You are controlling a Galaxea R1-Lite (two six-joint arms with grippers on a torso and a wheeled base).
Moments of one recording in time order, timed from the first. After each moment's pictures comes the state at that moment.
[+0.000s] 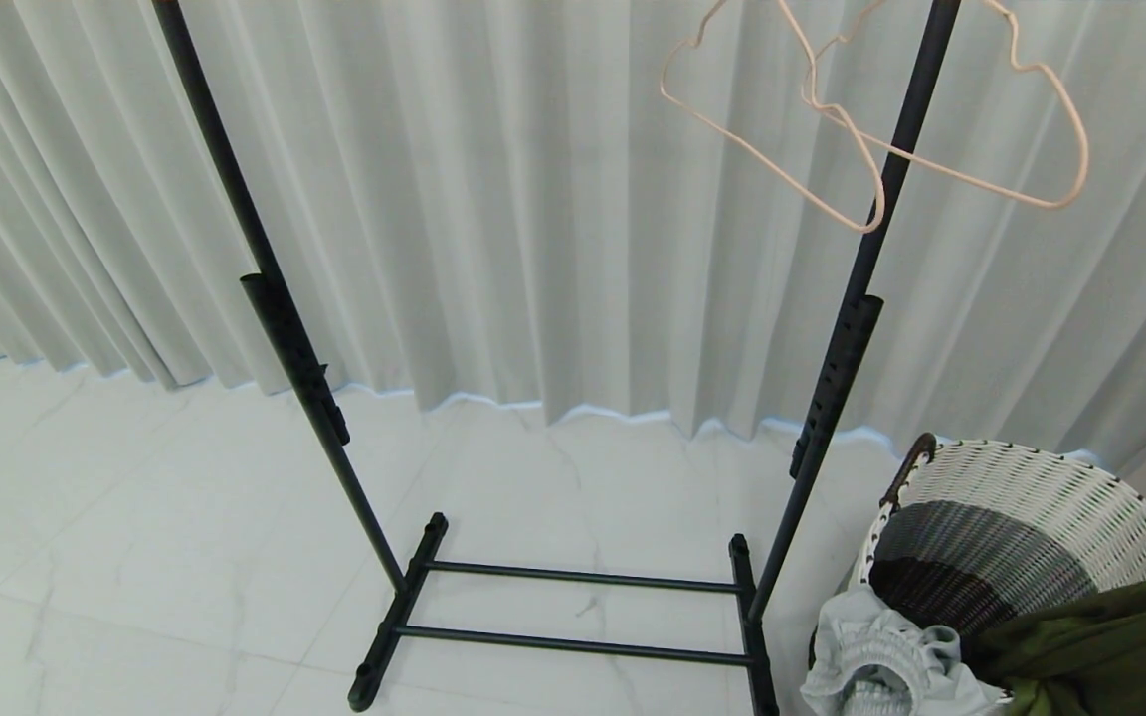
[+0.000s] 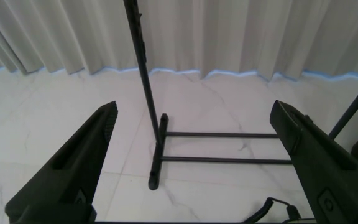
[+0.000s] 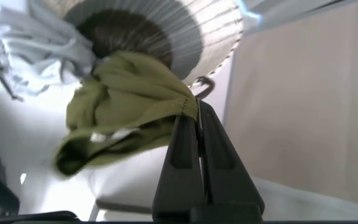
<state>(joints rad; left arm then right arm) 0.00 0.00 0.00 0.01 -0.06 0.10 -0.16 0.90 -0.76 0.43 -0.07 -0.57</state>
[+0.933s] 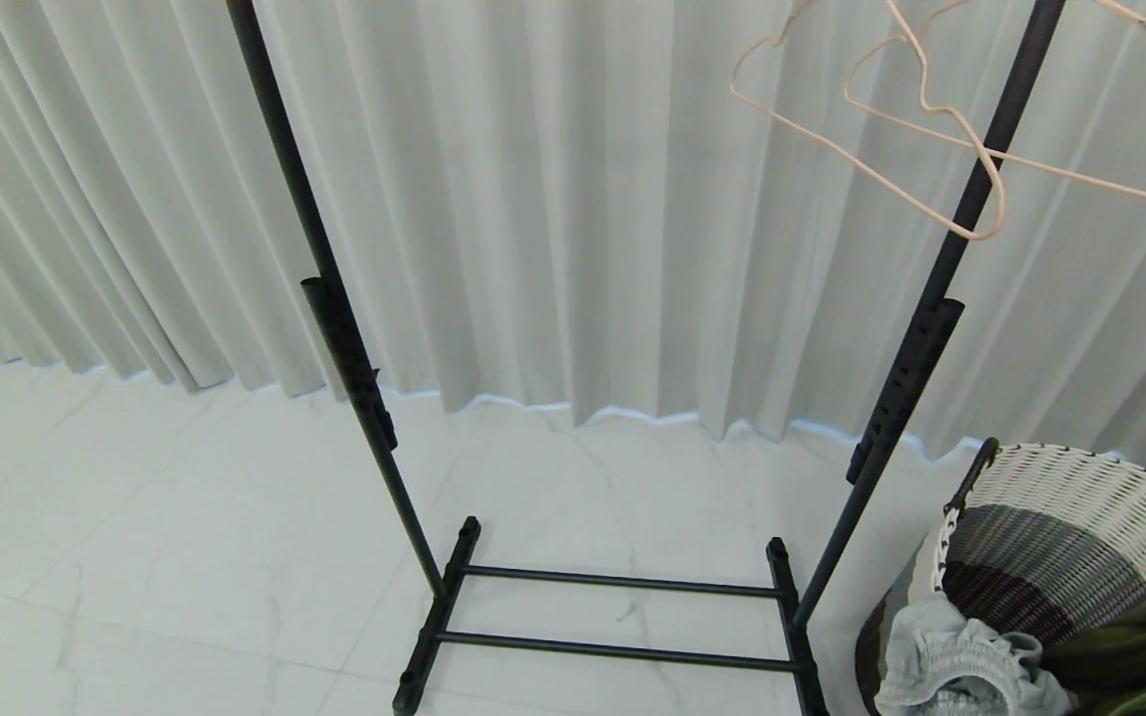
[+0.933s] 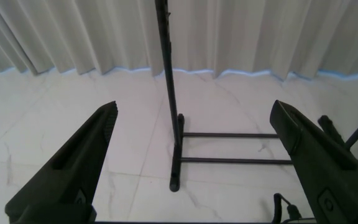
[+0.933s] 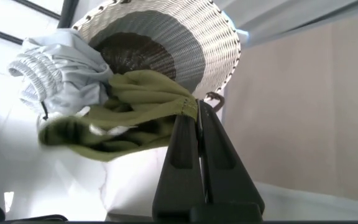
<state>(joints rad) 0.00 0.00 0.00 0.01 -0.06 0.10 -0.16 0.80 -0.77 0.44 -0.09 -0.58</state>
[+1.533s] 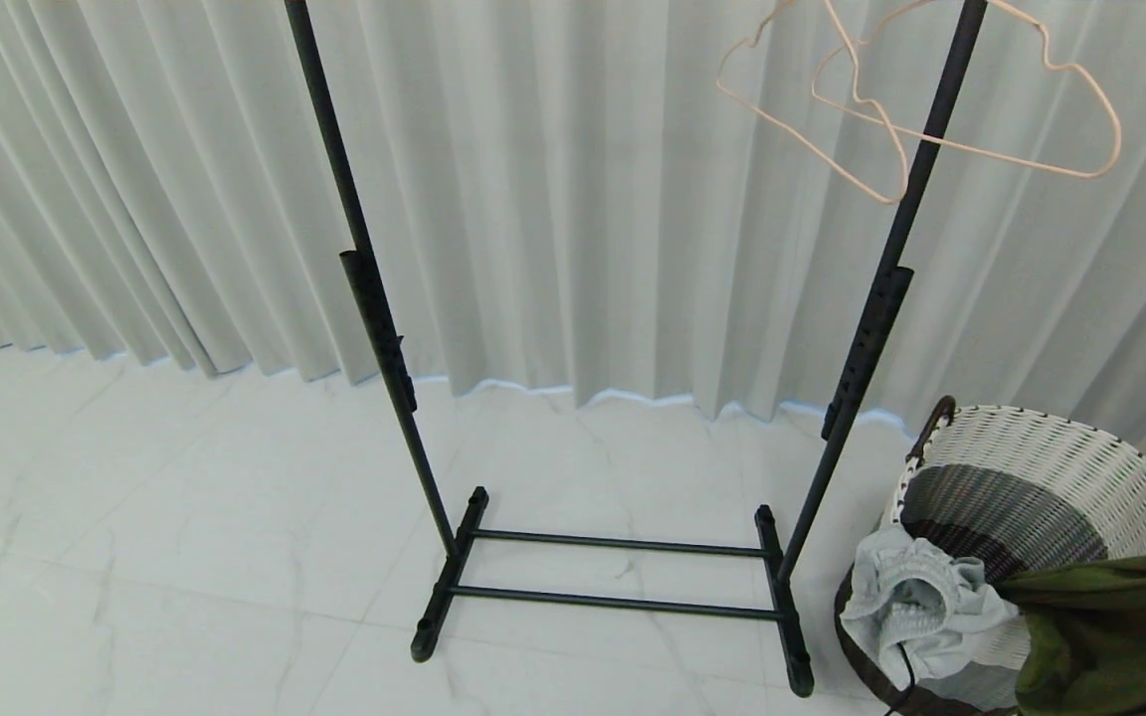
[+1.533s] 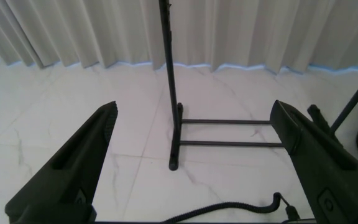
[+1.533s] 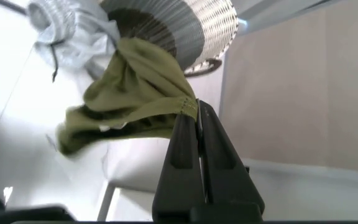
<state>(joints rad) 0.00 0.00 0.00 0.01 -0.06 0.09 -0.16 0.80 -0.85 0.54 -0.09 -0.59</state>
